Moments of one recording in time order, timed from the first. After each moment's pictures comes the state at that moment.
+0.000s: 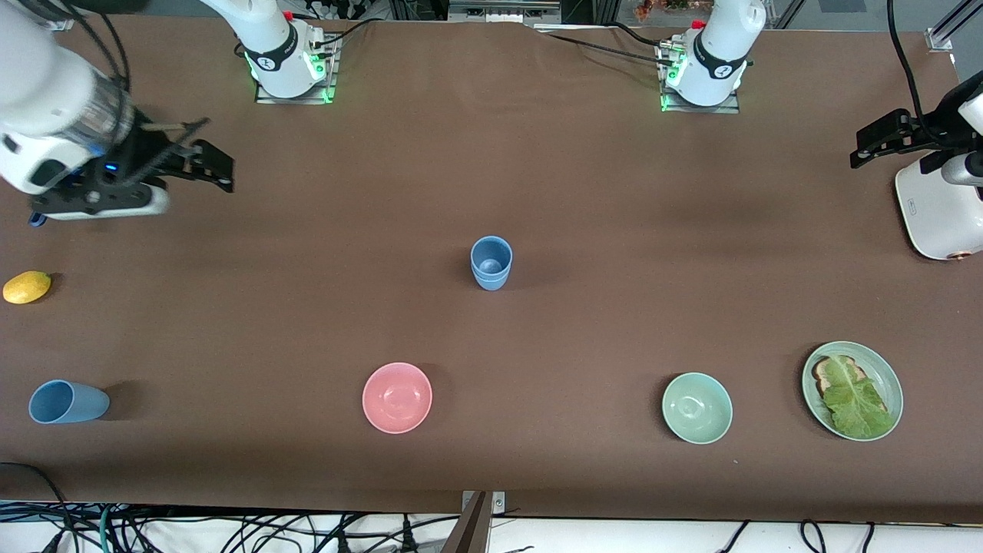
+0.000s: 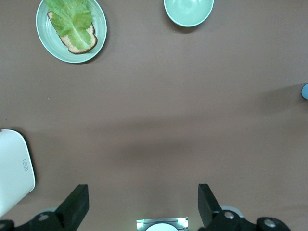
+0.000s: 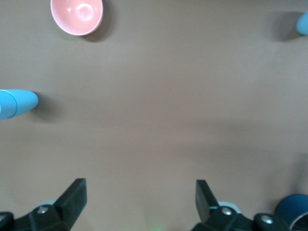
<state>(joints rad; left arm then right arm) 0.01 0.01 0.01 -1.51 -0.02 1.40 0.08 0.20 0.09 -0.01 -1.45 0.02 1.48 0.12</state>
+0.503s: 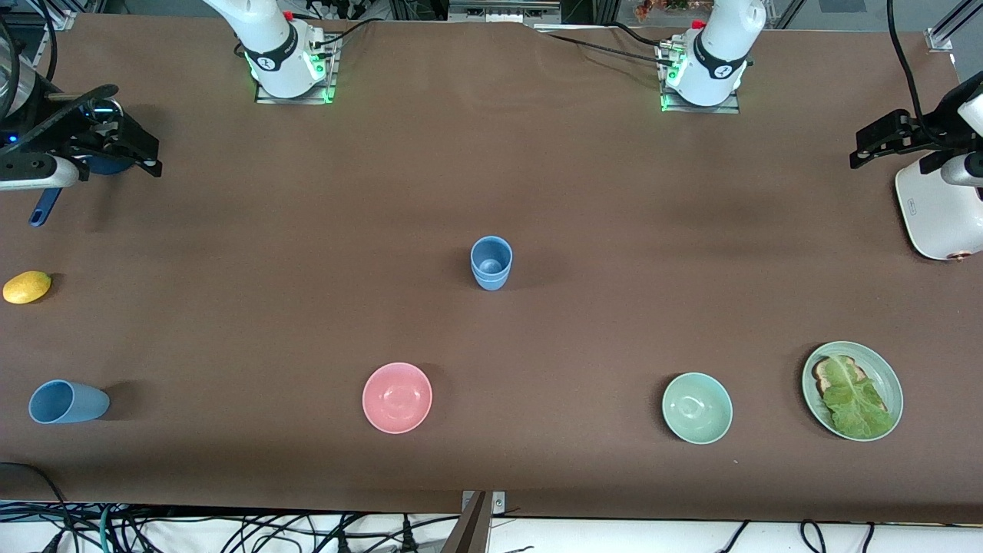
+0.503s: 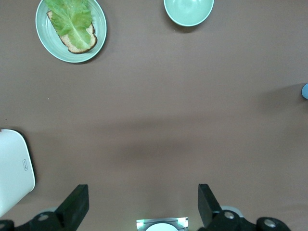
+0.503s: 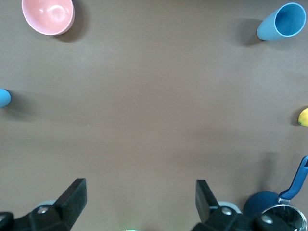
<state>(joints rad) 0.01 0.01 0.01 -1.51 -0.02 1.40 0.08 0.10 0.03 -0.01 -1.50 -0.02 1.48 0.01</state>
